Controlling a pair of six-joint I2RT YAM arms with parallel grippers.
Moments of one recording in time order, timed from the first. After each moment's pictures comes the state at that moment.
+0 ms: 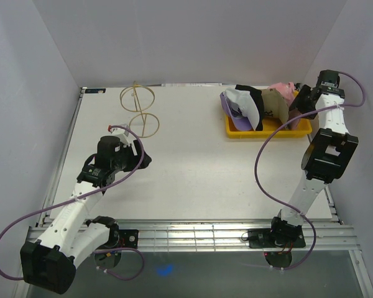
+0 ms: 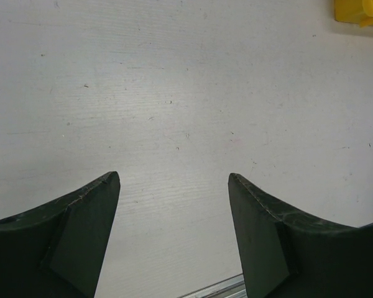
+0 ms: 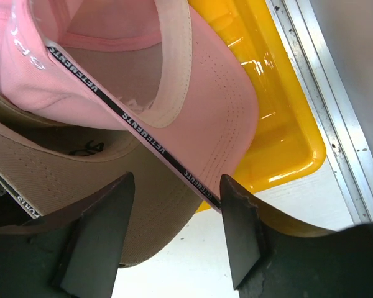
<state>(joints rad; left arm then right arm) -0.28 0.89 0.70 -0.44 0.14 -0.42 -0.29 2.00 1.82 -0.74 -0.12 0.26</state>
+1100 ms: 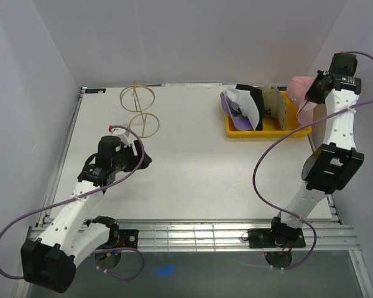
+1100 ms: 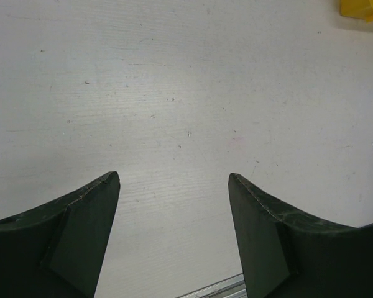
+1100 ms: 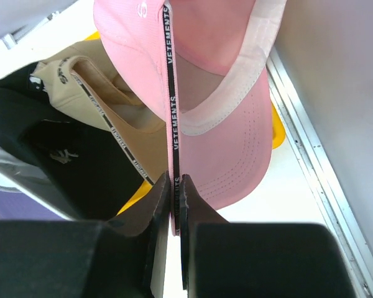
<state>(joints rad) -0.28 0.90 0.70 -0.44 0.14 -0.42 -0.28 1.85 1.95 -0.87 -0.07 0.23</state>
